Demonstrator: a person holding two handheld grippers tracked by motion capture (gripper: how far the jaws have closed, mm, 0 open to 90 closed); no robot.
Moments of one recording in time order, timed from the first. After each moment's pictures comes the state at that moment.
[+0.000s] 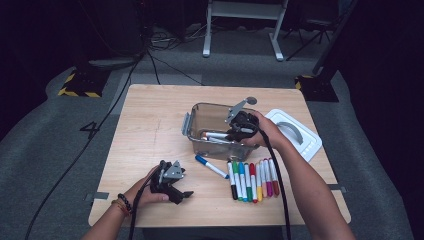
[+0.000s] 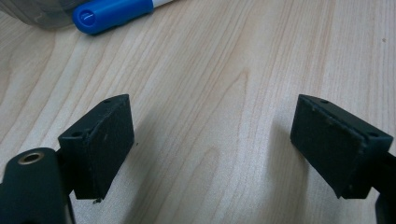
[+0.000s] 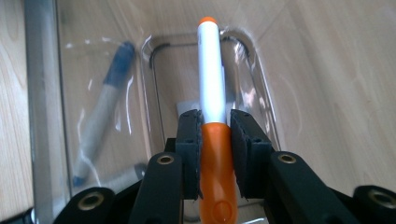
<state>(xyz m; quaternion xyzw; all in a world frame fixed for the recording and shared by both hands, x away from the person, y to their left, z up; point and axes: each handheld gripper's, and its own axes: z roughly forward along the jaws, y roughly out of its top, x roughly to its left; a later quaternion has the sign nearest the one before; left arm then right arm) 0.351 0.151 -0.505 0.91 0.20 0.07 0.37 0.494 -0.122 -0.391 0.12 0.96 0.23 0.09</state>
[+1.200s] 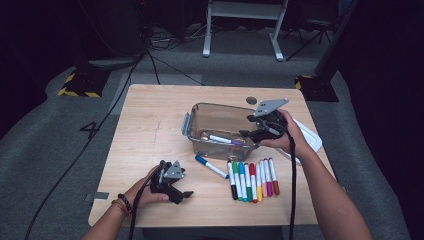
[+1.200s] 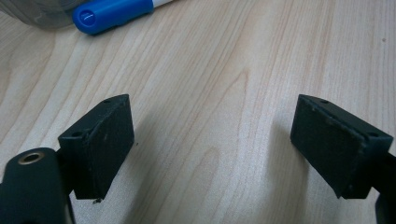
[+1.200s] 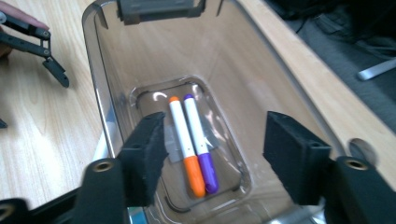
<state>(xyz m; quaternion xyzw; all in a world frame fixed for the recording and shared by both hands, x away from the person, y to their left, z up) 0.351 0.151 -0.505 0.91 0.20 0.07 0.37 0.451 -0.184 -0.341 0.19 0.90 0.36 0.18</state>
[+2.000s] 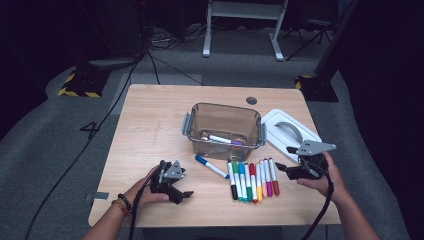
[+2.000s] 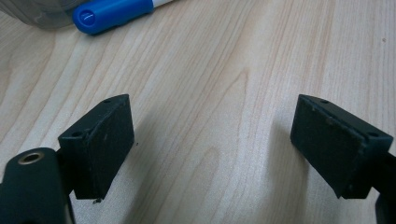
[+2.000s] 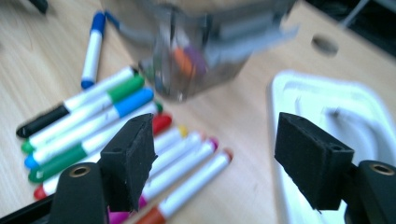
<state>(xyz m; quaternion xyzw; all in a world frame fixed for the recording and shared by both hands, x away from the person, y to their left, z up) 0.351 0.151 -0.505 0.91 0.20 0.07 0.37 0.366 -0.294 -0.402 0.28 0.87 0.36 0.21</state>
